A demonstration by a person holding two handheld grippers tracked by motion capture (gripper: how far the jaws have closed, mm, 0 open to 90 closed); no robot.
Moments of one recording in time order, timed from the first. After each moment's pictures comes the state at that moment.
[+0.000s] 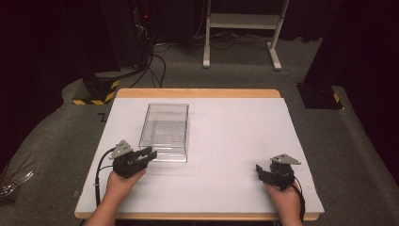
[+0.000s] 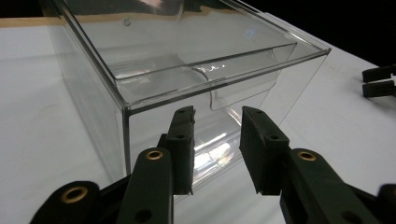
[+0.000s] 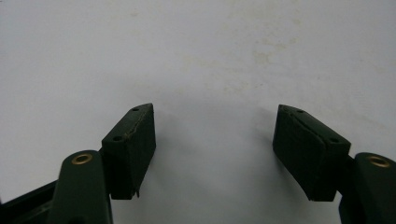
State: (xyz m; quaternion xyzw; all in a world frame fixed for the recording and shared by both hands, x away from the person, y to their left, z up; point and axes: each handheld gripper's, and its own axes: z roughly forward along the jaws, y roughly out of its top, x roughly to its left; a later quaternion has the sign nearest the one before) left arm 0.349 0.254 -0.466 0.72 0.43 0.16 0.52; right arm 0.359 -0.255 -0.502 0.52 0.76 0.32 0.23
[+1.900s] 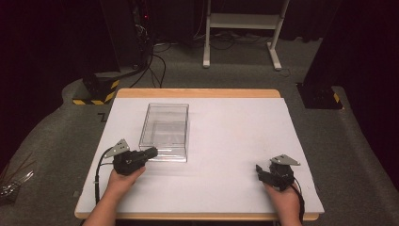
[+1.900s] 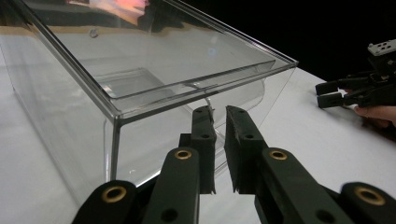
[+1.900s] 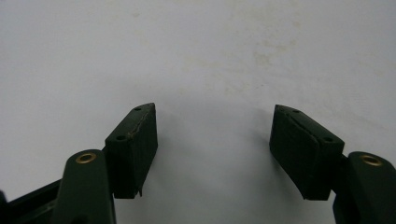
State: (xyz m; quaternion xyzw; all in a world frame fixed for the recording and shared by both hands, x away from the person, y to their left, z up) left arm 0.357 0.264 -0.478 0.71 0.38 0.12 0.58; right arm 0.357 -0.254 -0.502 0.51 0.76 0.32 0.24
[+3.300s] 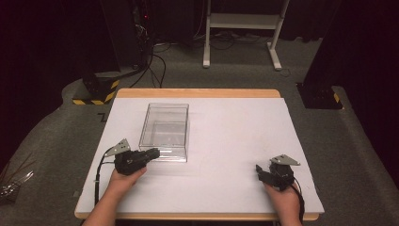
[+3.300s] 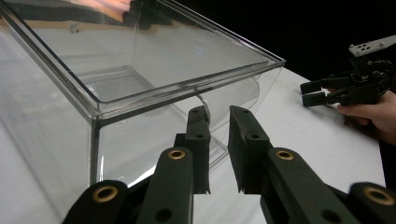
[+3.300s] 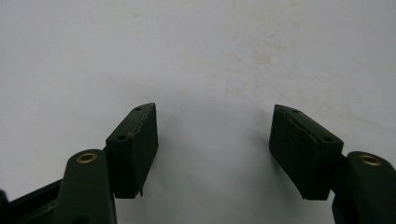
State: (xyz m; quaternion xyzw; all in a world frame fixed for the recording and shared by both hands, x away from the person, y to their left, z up) left arm 0.361 0.263 -0.480 0.71 0.37 0.09 0.59; right arm 0.357 -0.254 -0.502 0.51 0.76 0.32 0.24
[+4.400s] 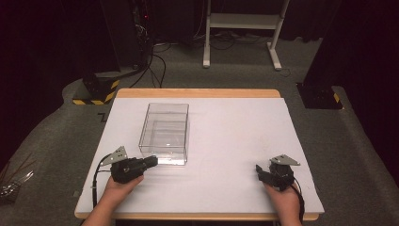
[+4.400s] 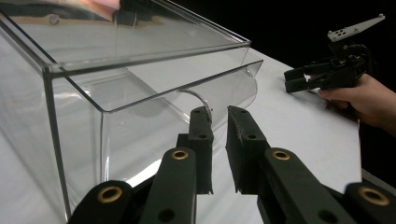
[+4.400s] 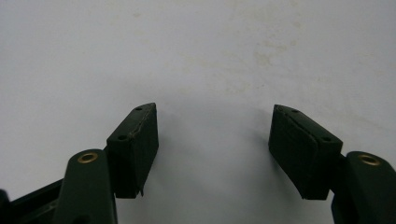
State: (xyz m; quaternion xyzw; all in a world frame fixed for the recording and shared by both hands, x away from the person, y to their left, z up) left arm 0.334 0.266 -0.480 0.72 0.35 0.08 0.59; right arm 0.357 -0.253 -0.502 0.51 0.76 0.32 0.24
